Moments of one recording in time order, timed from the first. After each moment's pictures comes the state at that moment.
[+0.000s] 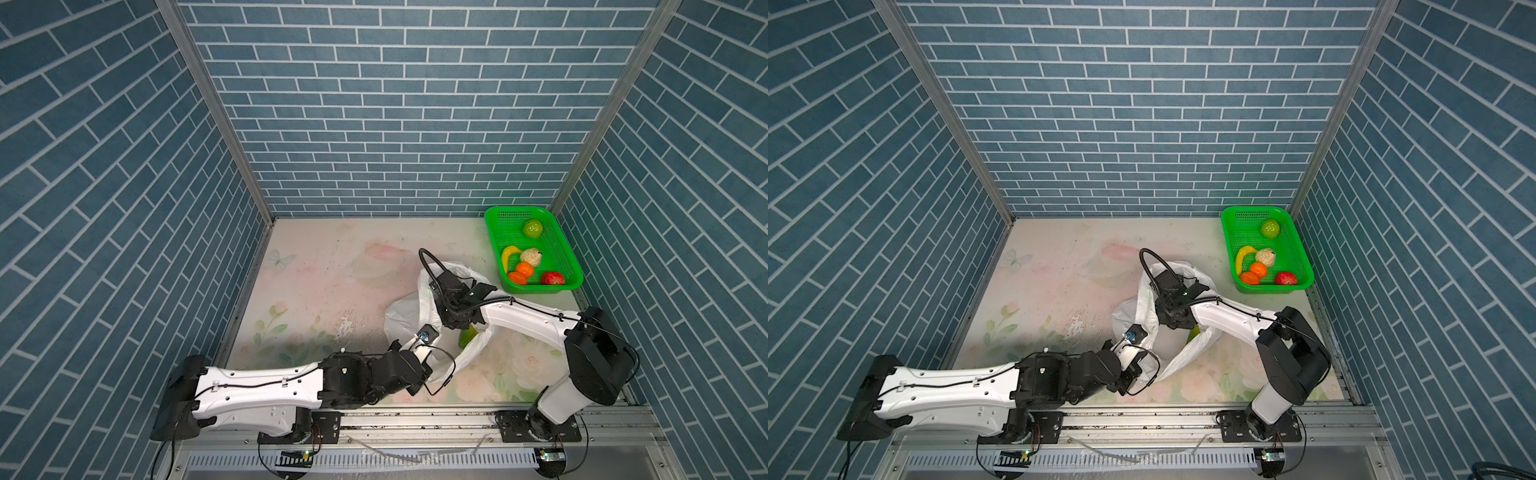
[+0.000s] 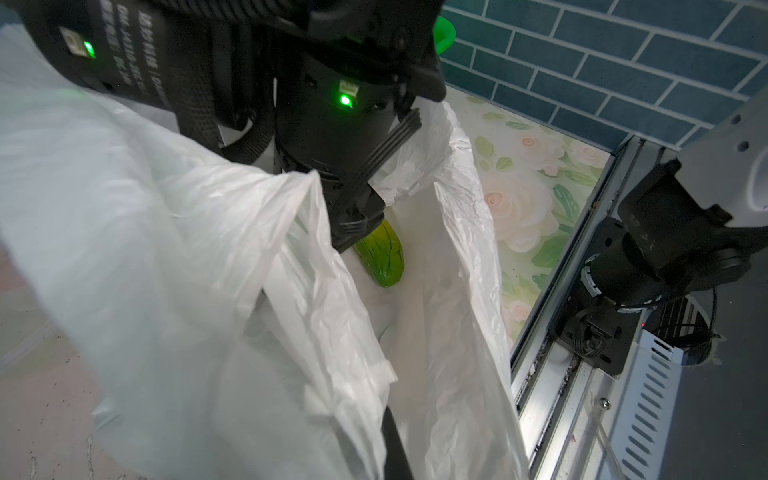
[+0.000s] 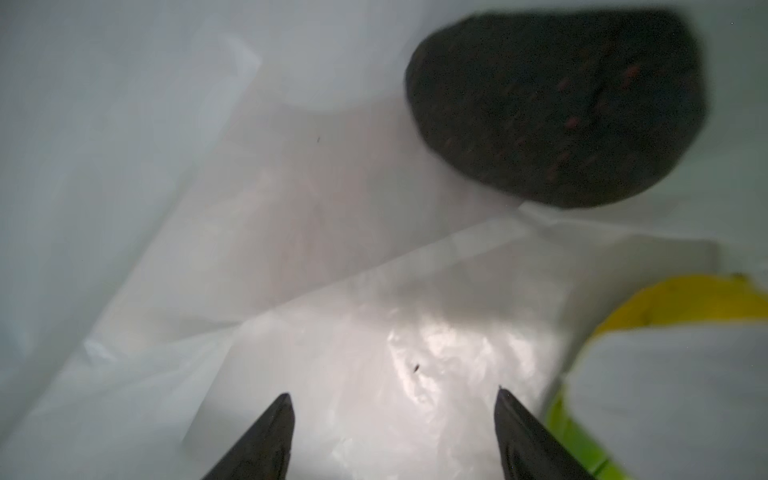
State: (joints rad) left arm -1.45 1.10 0.80 -0.33 -0.44 -0.34; right arm 0.80 1.60 1.05 -0.63 0.13 0.81
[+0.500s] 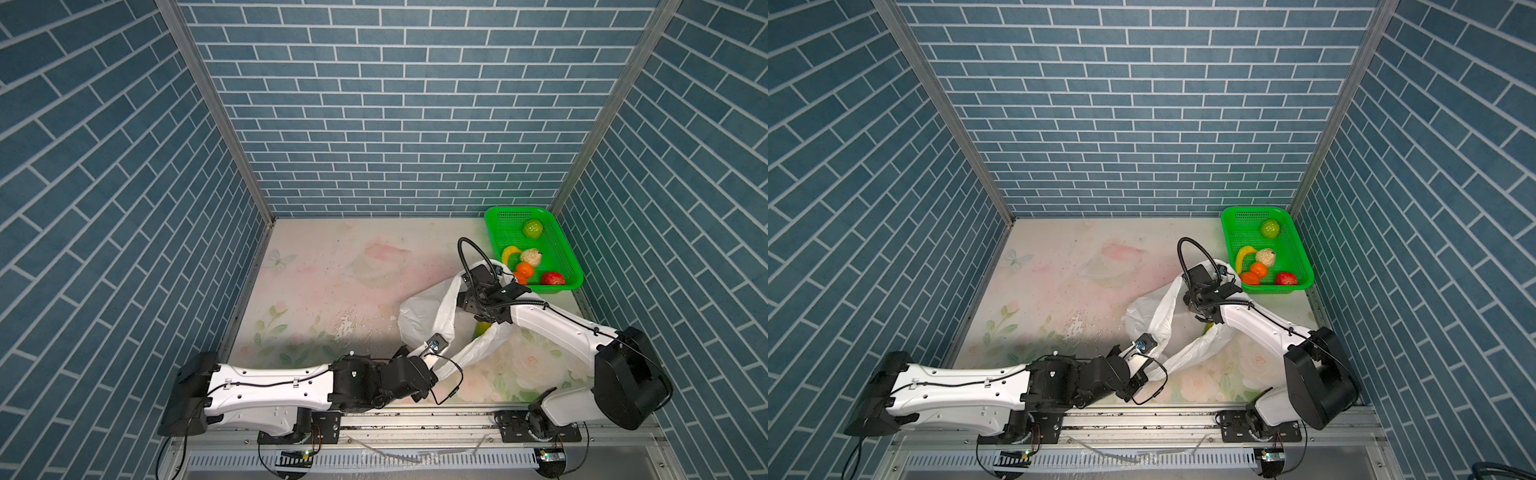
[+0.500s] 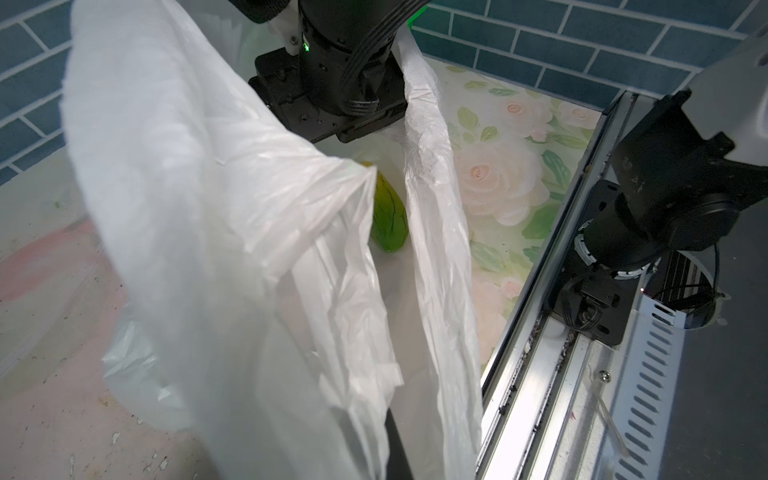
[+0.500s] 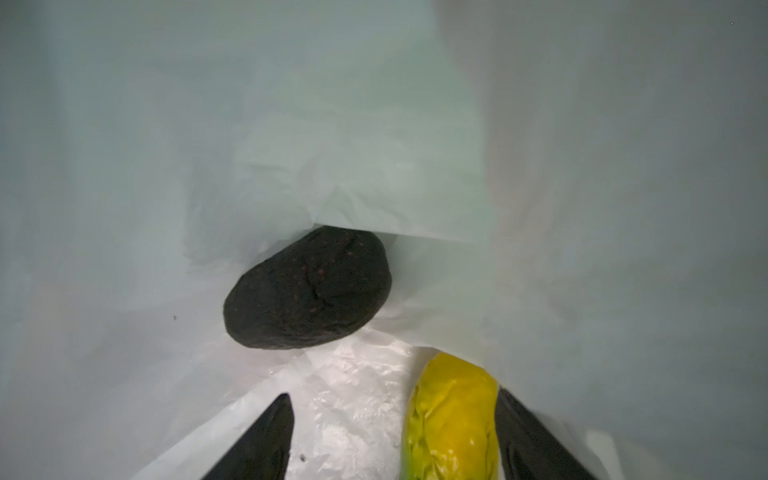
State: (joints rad) left arm -1.47 1.16 0.81 -0.32 -0.42 -0.30; right arm 0.62 1.43 0.93 -0.65 0.36 0.84
